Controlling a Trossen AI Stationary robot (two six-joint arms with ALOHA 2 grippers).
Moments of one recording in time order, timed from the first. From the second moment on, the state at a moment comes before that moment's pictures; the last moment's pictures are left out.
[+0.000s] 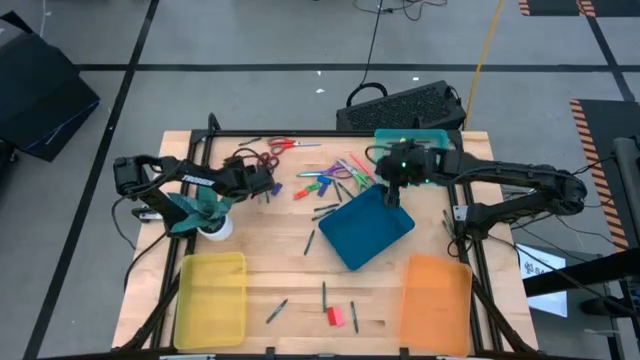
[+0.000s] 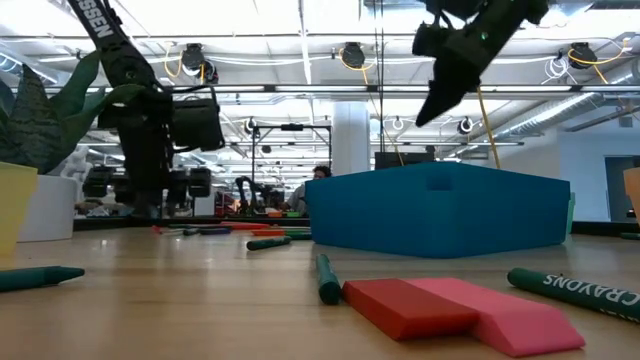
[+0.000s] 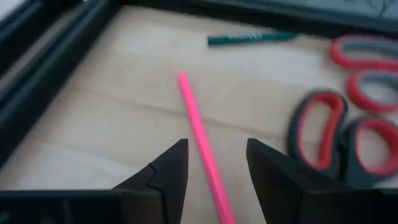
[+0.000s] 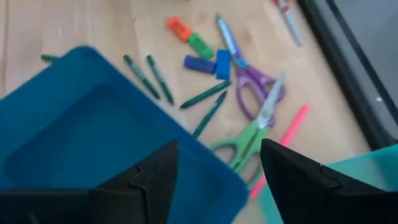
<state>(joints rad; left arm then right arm) 0.39 1.57 0.58 -0.37 -0.84 -1.36 -0.29 1.19 0.91 -0.57 0.02 -0.09</state>
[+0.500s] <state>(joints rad) 0.47 1.77 0.58 -0.23 -0.92 -1.42 -0.21 1.19 0.80 -0.44 0.02 -0.08</state>
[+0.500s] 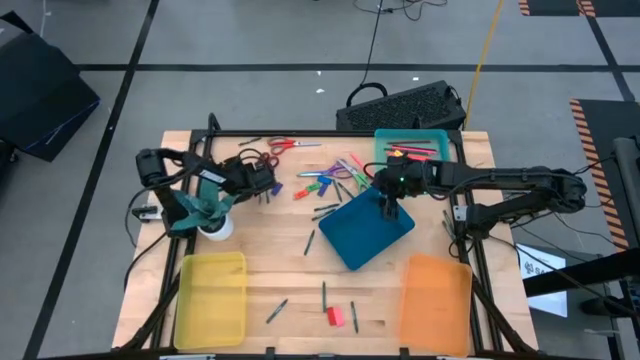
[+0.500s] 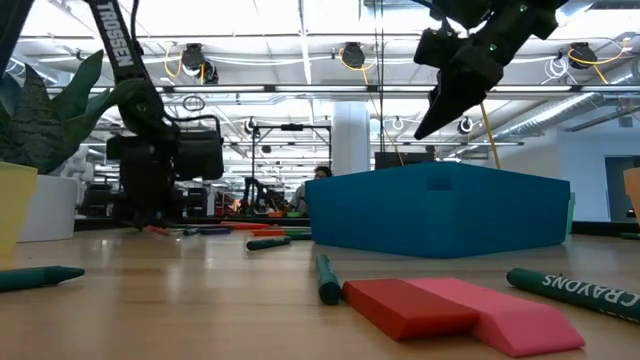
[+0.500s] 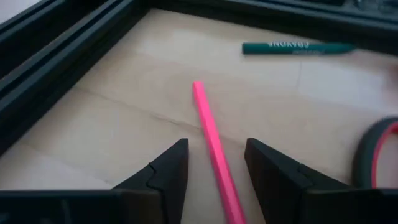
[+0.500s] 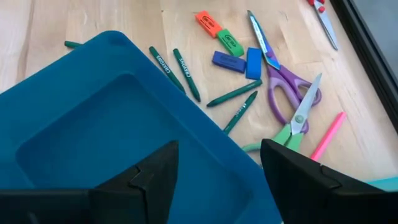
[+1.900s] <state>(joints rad) 0.44 1.52 0.57 -0.05 -0.72 -1.19 0.02 1.06 0.80 -0.37 0.13 0.07</state>
